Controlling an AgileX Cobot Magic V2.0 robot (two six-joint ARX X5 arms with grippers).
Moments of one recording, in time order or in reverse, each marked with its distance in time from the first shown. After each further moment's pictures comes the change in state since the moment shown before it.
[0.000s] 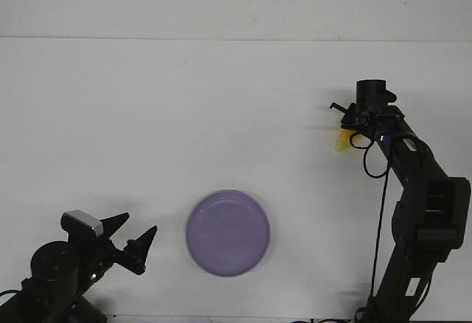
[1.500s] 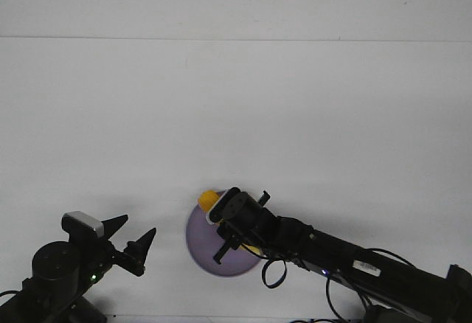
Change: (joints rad) left arm 0.000 0.000 0.000 -0.027 -0.006 0.011; right arm 1.045 -0.523 -0.552 0.109 -0.066 -0.409
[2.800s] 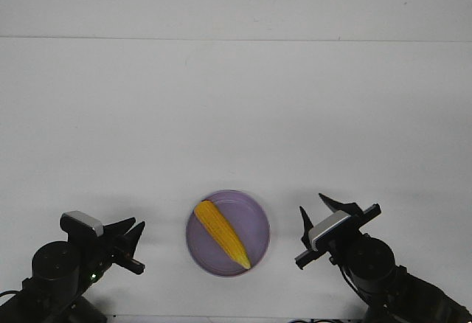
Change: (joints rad) left arm 0.000 0.000 0.000 0.005 -0.027 0.004; right arm -0.052 -0.869 -0.245 -0.130 0.388 -0.154
